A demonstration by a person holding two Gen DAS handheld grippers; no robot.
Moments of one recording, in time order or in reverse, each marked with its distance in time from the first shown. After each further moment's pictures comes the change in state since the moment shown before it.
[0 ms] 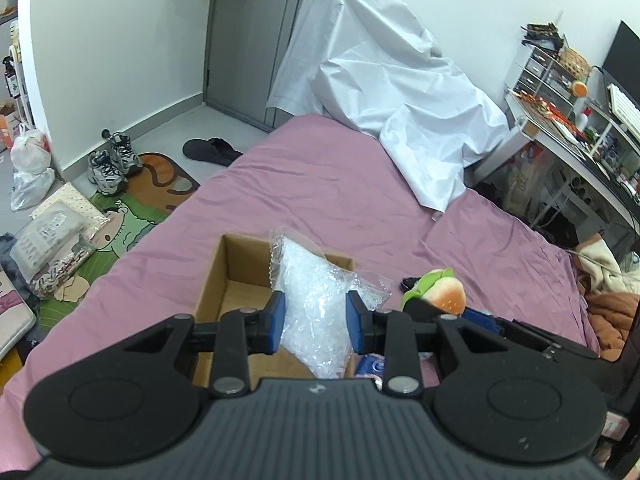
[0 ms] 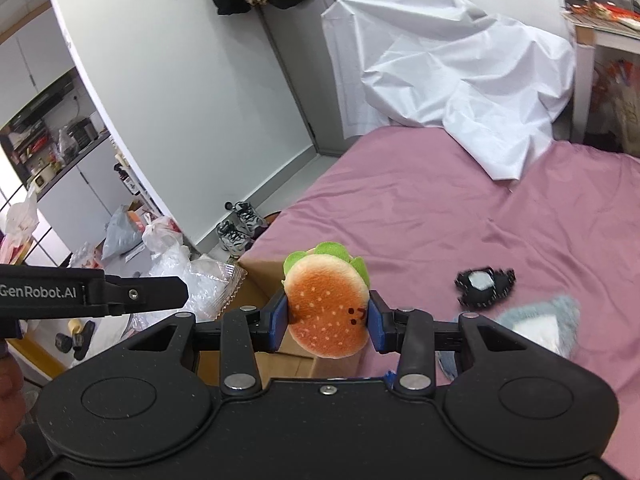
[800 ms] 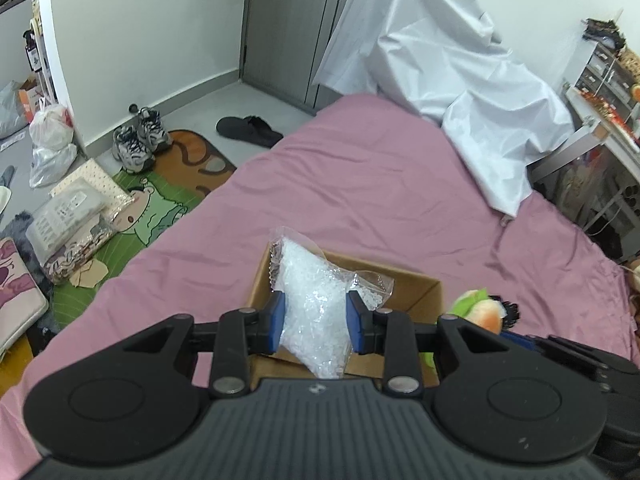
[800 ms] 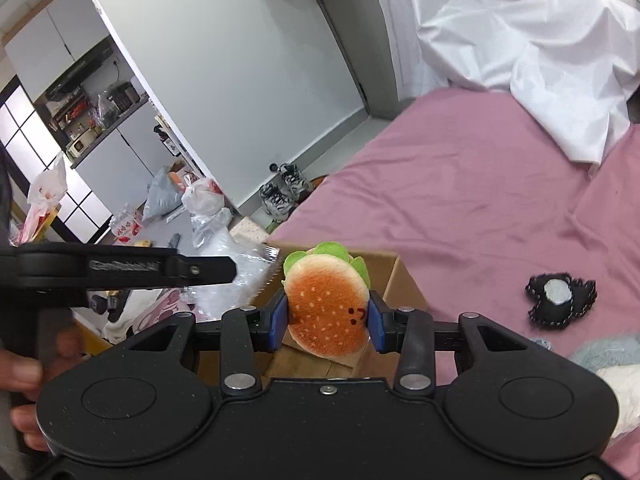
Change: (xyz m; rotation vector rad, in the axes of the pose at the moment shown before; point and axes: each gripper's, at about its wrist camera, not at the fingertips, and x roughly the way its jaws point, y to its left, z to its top) left arm 0.085 0.047 0.017 -0.053 0.066 0.093; right arm 0.063 0.000 0.010 -0.041 0.129 0.152
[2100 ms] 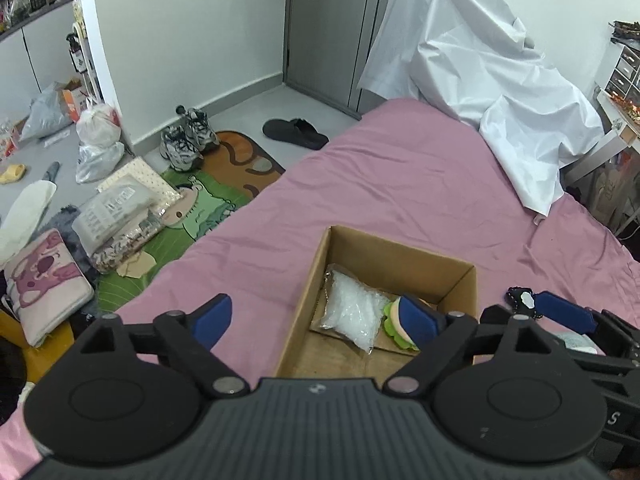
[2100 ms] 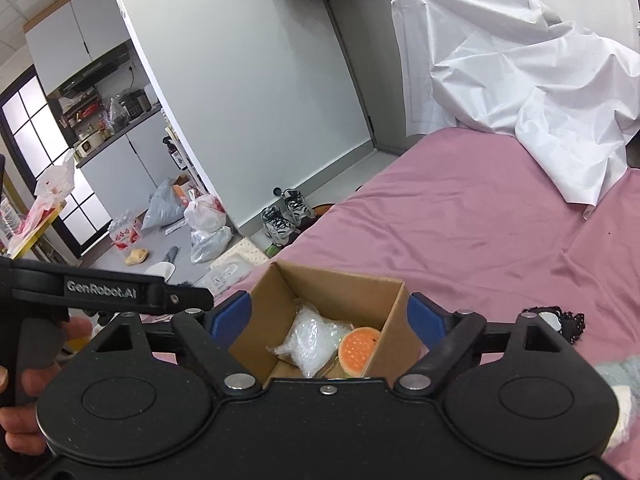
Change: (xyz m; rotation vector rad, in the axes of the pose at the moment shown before) left arm -0.046 0.009 -0.013 -0.019 -0.024 0.138; right arm -0.019 0.016 -0.002 -0.082 -0.095 -0.018
